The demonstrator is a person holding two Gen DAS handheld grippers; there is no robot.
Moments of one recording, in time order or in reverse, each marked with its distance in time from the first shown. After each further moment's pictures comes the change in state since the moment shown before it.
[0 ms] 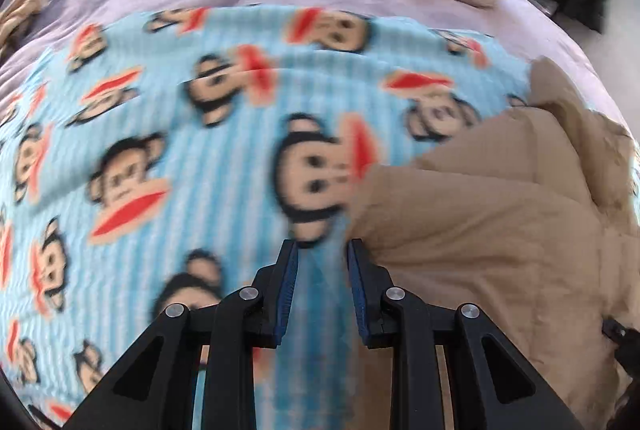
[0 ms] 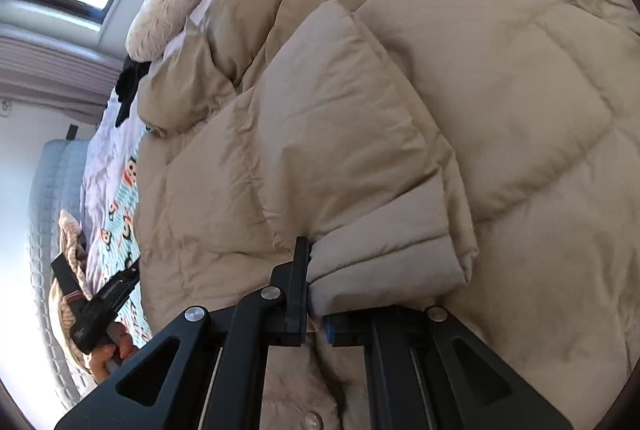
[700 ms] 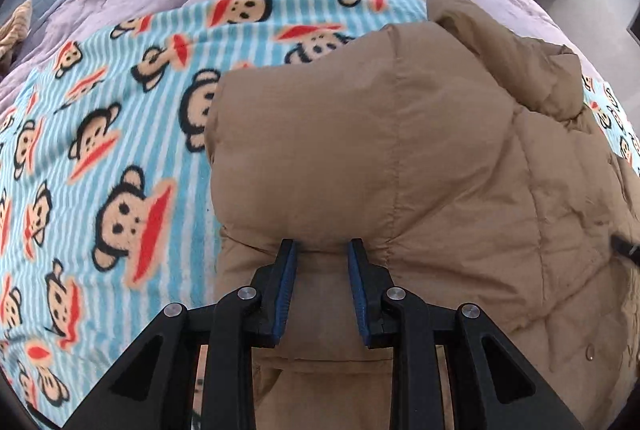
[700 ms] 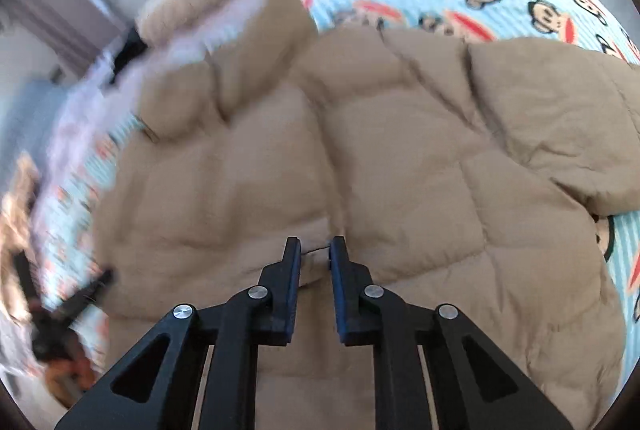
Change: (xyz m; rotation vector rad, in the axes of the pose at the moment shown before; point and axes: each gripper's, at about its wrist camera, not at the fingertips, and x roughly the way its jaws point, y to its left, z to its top) left arm -0.030 -0.078 -0.068 0.145 0.011 -0.017; right arm -0.040 0.006 0.017 -0.274 -0.060 -0.239
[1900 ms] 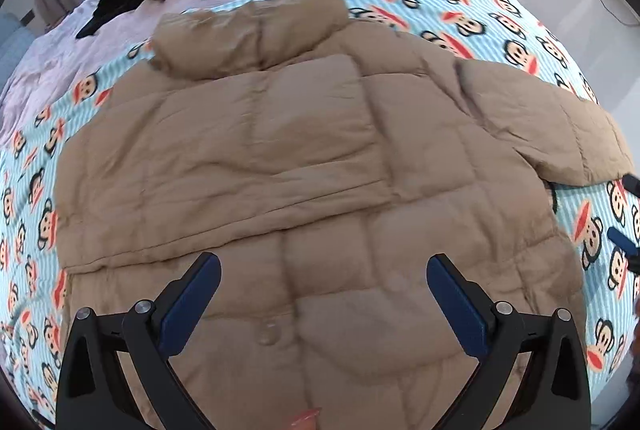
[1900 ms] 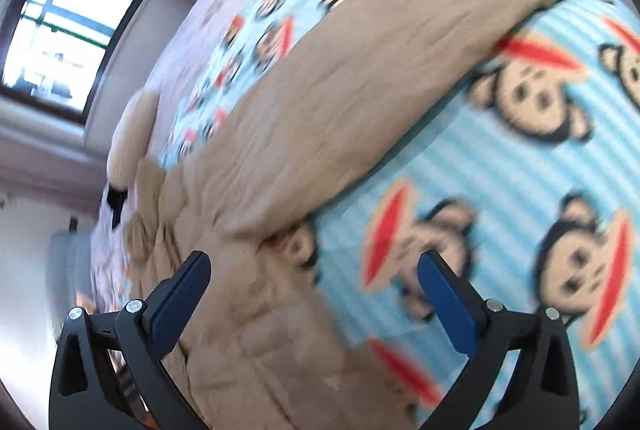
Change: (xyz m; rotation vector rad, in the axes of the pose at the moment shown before) left arm -0.065 -0.280 -0.046 0.234 0.062 -0.034; right arm -0.118 -0.274 -0.038 0.527 -0.153 0.177
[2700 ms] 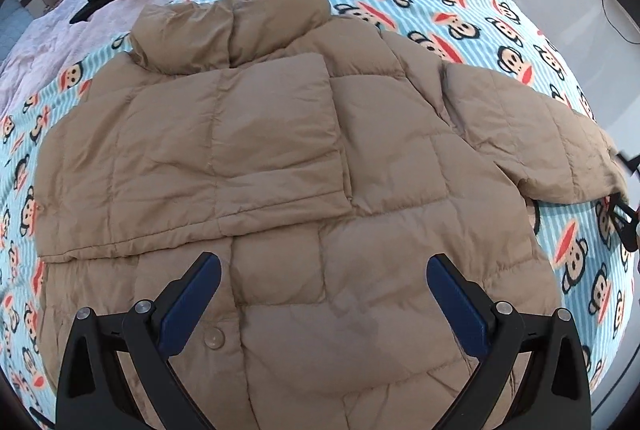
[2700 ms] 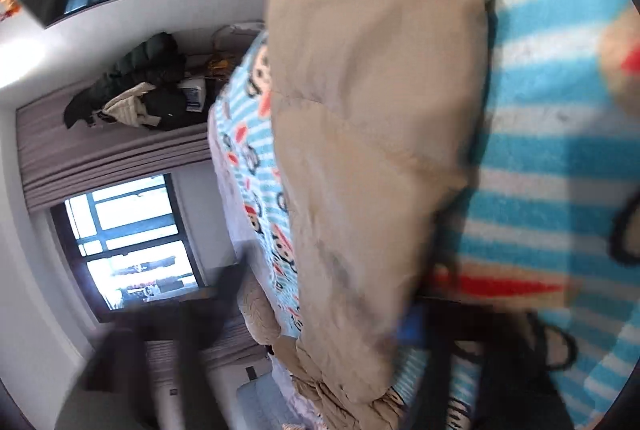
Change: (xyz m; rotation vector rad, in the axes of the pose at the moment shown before) left arm 0.006 -0.018 0.009 -0.066 0.020 -0.035; right arm 0.030 -0.122 0.110 0.714 -0.127 0.454
